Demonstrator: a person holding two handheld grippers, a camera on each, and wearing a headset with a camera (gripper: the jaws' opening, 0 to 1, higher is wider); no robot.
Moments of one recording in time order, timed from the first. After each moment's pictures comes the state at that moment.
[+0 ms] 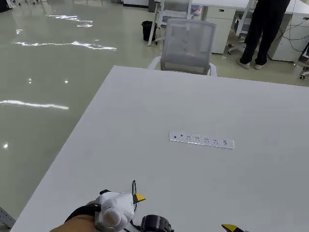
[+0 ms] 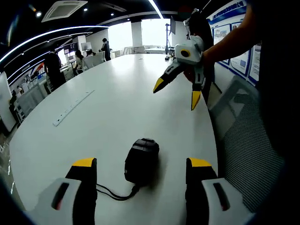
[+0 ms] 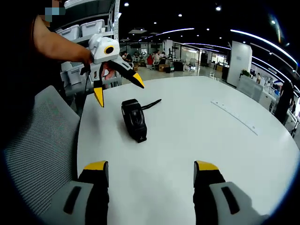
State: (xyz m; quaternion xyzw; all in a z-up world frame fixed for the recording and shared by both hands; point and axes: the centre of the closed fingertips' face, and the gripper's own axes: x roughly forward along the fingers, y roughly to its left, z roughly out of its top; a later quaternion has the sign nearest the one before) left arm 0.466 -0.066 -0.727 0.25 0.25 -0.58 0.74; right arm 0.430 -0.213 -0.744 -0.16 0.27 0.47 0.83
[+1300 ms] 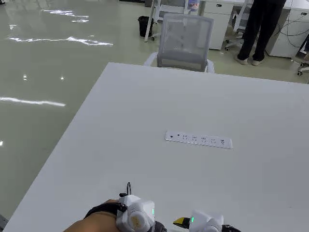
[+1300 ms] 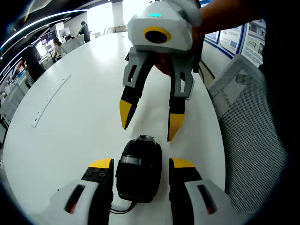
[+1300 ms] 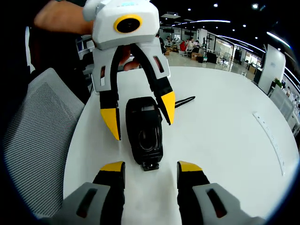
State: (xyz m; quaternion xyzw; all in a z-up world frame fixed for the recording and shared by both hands) left arm 0.469 -0.094 -0.775 0.33 0.31 -0.61 0.65; right arm 0.462 -0.117 -0.791 -0.23 0.31 0.57 0.72
